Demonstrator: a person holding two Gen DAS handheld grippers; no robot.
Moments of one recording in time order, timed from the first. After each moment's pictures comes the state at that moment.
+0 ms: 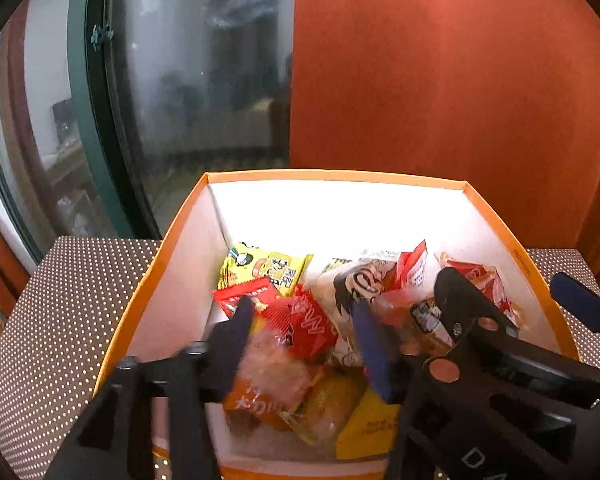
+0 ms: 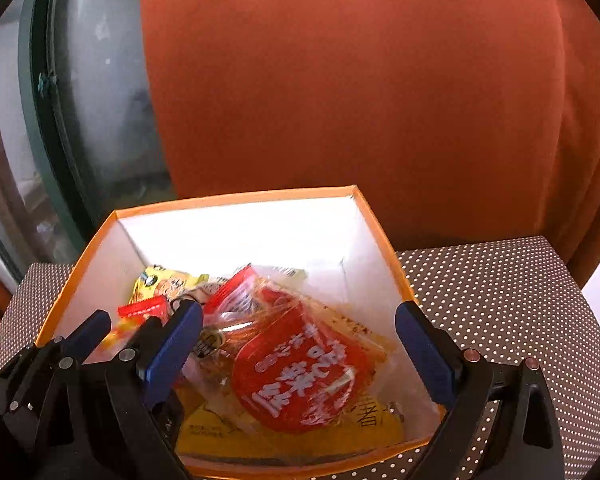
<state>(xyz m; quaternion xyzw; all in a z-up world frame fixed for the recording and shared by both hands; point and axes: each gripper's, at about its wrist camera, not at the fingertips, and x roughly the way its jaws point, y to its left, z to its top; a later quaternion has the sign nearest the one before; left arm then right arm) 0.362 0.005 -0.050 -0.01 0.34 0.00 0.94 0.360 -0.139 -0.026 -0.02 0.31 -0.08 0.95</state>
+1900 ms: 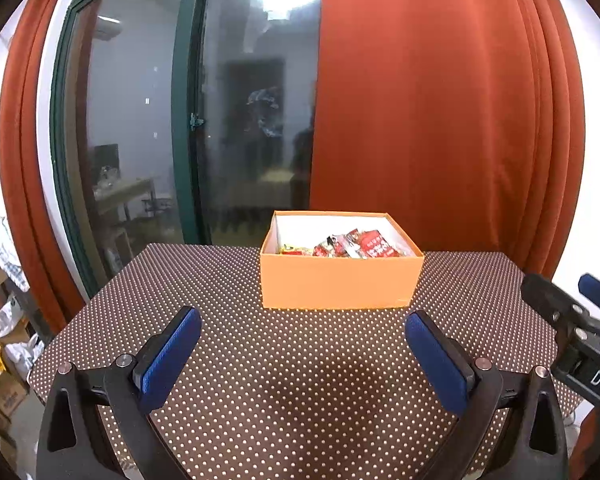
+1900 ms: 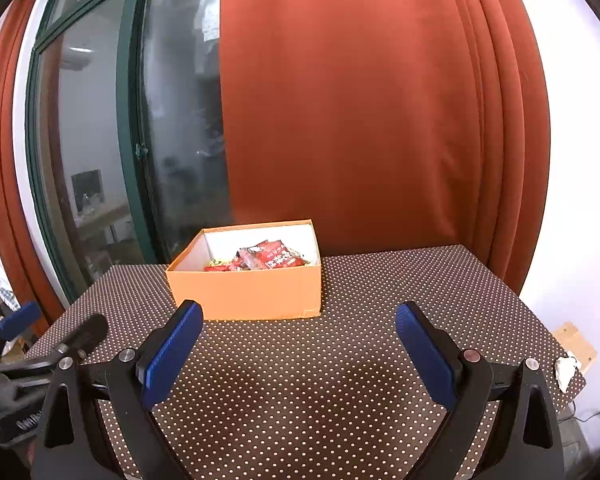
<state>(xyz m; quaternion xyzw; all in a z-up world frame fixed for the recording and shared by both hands) -0.023 0.023 0.033 -0.01 0.20 0.00 0.98 -0.021 -0.153 0.052 -0.02 0.17 -0.04 0.98</state>
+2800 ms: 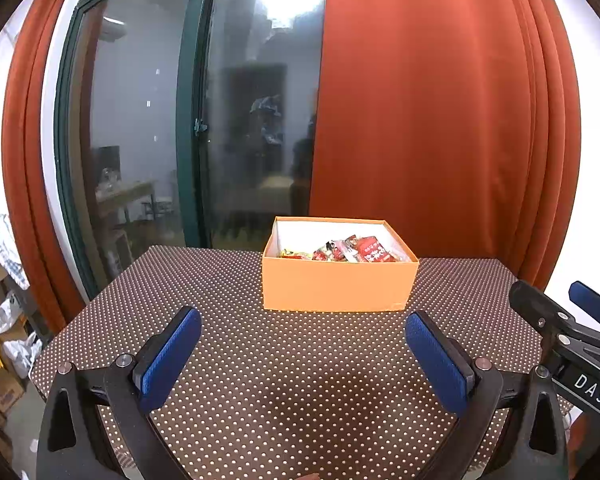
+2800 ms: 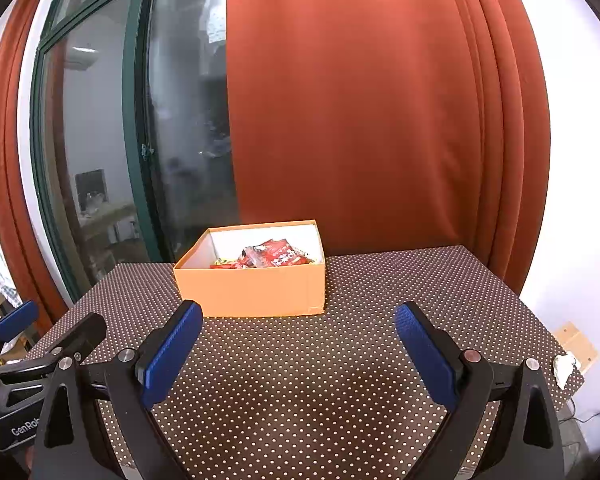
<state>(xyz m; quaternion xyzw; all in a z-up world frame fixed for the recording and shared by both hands) -0.042 0.025 0.038 -0.02 0.19 0.00 0.98 -0.033 -0.149 0.050 -0.02 0.17 -0.04 0.99</state>
